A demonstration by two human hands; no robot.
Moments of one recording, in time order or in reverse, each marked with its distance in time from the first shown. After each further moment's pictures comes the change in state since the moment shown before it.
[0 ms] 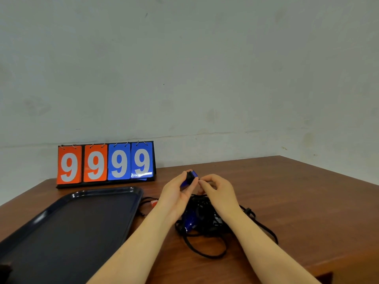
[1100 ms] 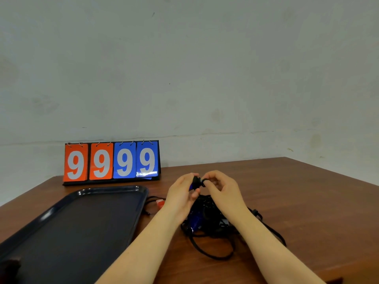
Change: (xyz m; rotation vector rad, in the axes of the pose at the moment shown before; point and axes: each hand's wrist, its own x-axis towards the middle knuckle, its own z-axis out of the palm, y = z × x) left_hand 0.005 -0.002 -0.012 0.394 0.022 0.092; right_hand -0.005 -0.009 0.000 0.015 -0.007 -0.114
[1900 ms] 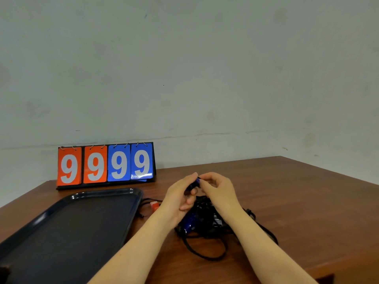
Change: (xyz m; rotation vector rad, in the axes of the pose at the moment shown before) left_hand 0.000 -0.002 0.002 0.104 -0.210 -0.049; right_hand 0.005 0.001 -0.002 0.170 0.021 0.139
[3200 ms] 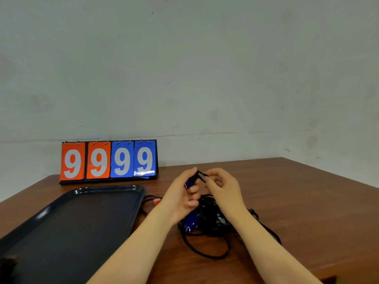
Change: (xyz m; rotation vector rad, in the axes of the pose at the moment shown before) left_hand -0.006 0.009 0.000 -0.122 -0.013 -0.142; right_hand -0.004 -0.002 0.001 -0.051 0.072 -0.061
